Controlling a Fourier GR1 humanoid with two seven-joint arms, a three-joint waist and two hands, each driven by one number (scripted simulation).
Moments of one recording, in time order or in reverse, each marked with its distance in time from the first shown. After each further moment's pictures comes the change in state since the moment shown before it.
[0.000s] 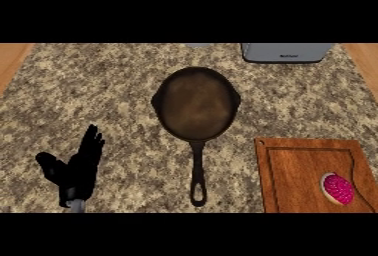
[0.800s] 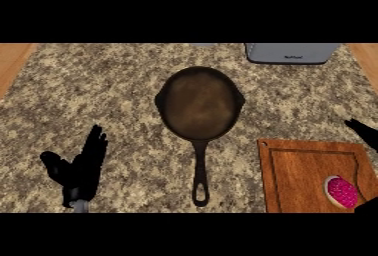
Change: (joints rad) left arm 0.006 -0.020 -0.011 -0.027 -0.021 0.005 0.035; right arm -0.396 -0.248 0.220 0.162 0.242 0.384 0.517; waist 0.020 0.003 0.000
